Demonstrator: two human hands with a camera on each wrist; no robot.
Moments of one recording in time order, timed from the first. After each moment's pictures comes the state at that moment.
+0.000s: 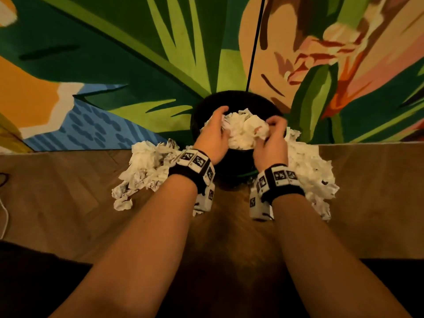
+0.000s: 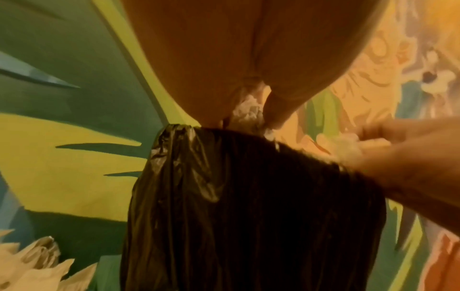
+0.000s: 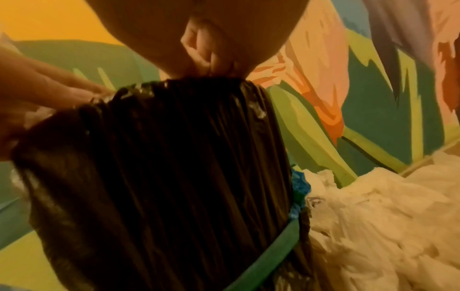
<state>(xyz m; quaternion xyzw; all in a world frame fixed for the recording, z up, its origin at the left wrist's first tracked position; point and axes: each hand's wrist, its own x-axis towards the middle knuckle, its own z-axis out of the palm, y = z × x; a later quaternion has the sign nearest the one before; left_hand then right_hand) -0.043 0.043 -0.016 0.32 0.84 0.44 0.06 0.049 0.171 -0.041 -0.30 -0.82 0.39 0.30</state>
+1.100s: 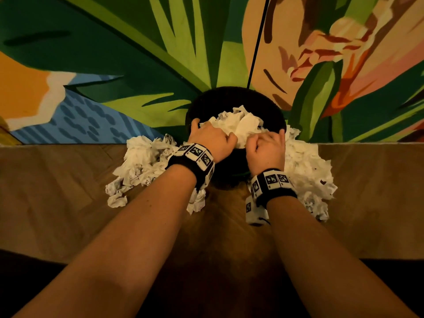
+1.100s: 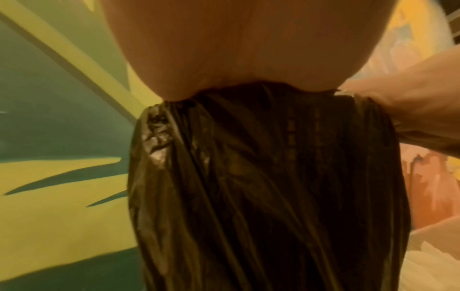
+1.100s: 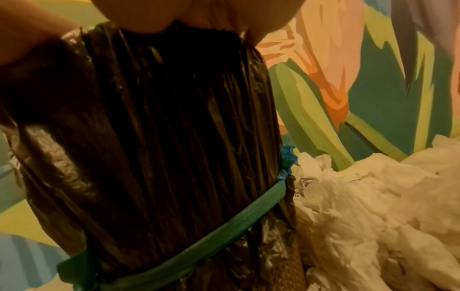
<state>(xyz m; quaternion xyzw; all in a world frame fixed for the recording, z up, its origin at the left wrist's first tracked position) -0.062 0.054 -0.036 0.36 0.93 0.04 0.02 0.036 0.172 -0.075 -0.28 -0.90 0.18 0.29</state>
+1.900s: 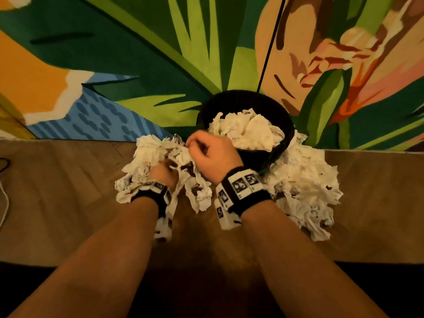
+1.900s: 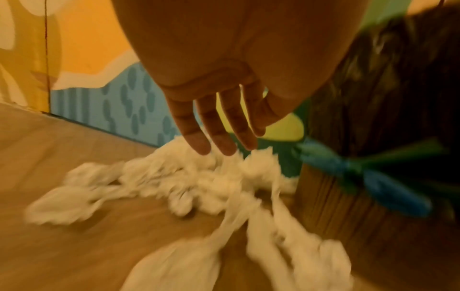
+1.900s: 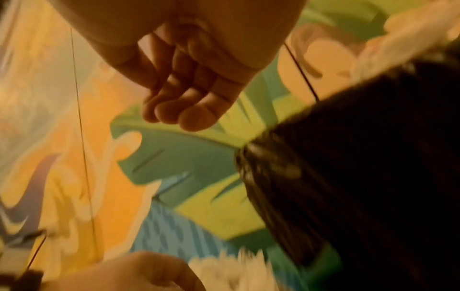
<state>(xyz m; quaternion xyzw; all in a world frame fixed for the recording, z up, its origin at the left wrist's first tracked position) -0.088 -0.086 -0.143 0.07 0.95 0.28 0.11 0.025 0.055 -0.012 0.00 -0.89 0.41 0.19</state>
